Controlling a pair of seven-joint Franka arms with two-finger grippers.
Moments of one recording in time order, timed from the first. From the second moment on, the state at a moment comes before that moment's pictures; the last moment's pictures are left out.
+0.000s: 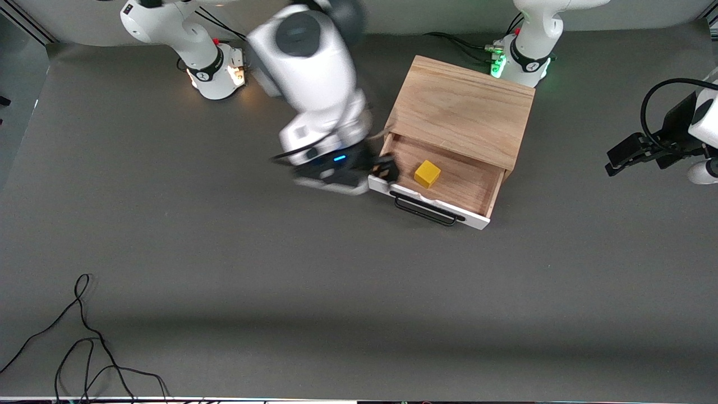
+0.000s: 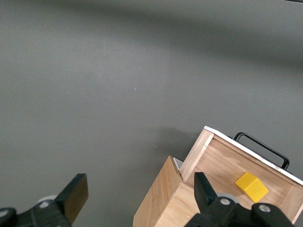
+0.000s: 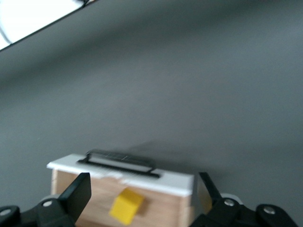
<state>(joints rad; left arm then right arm) 0.04 0.01 -0.12 -1.55 -0.03 1.62 -0.22 0.83 0.53 -0.29 -1.09 0.24 1.81 0.89</state>
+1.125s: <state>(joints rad) 0.04 0.01 -0.12 -1.55 -0.03 1.62 -0.17 0.27 0.18 -0.20 -1.51 0.07 1.72 0.22</state>
